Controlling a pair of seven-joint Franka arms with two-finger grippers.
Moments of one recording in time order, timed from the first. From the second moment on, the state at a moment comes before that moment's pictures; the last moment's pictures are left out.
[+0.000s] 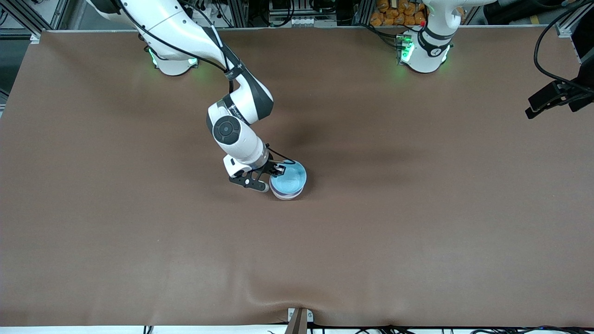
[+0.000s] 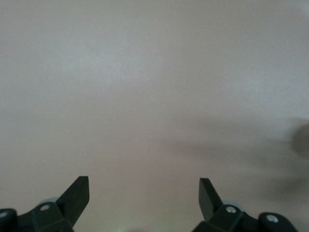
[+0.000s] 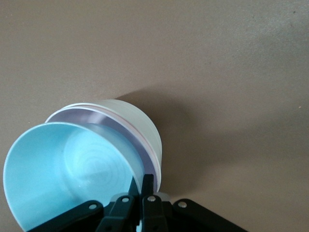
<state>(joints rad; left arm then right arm) 0.03 -0.02 -0.05 -1.50 0.02 1.49 -0.18 0.57 0.59 0.08 -1.78 0.23 2.49 0.79</state>
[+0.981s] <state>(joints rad) 0.02 -0.02 -0.05 -1.51 0.02 1.48 -0.18 0.56 0.59 0.05 -1.77 0.23 2.50 0.79</state>
